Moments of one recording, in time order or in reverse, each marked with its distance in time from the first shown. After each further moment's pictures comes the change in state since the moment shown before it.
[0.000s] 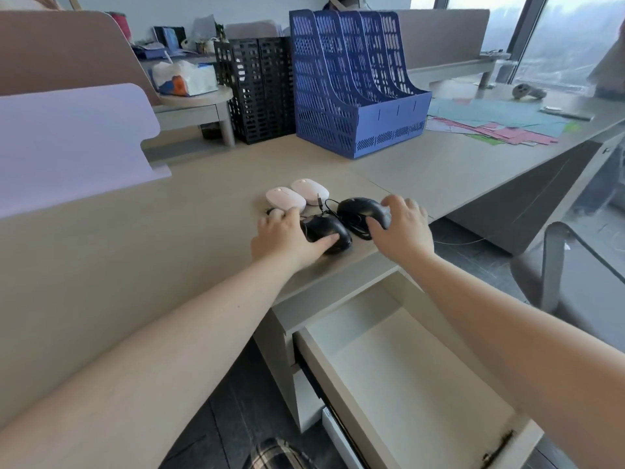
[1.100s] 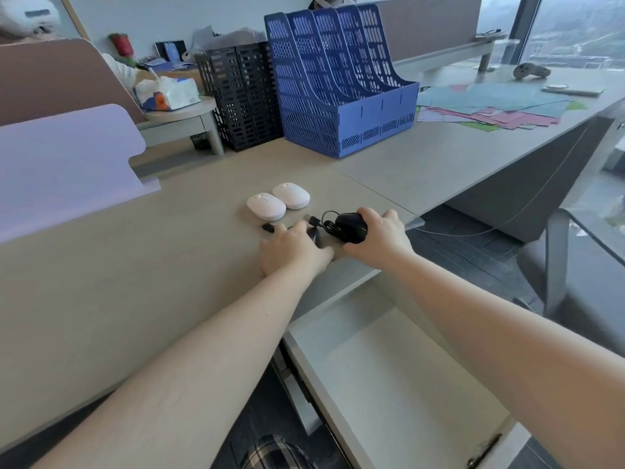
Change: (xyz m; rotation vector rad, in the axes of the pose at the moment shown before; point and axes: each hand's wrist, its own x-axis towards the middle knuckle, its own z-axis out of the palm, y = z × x) left_hand -0.001 0.053 0.037 0.021 -0.032 -0.202; right_hand 0.009 0.024 0.004 0.027 -0.255 0.024
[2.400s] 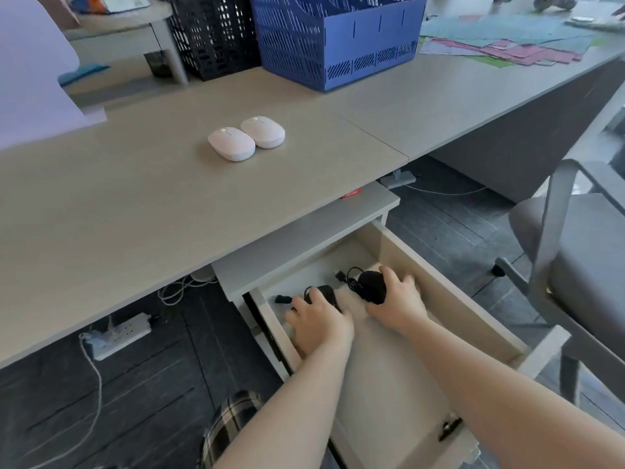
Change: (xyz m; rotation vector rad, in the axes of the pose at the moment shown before) left_hand -0.096 -0.023 0.177 -0.055 -0.252 -0.311; right_hand -0.075 0.144 0.105 -0.043 -0.261 0.294
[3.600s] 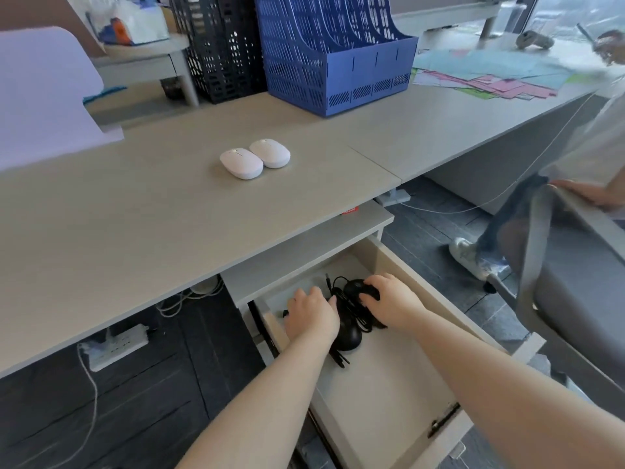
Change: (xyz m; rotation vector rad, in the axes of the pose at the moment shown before) left_hand 0.006 0.002 -0.036 0.142 -0.011 0.203; right_hand -0.006 -0.018 -0.034 -0.124 -0.036 -0.261
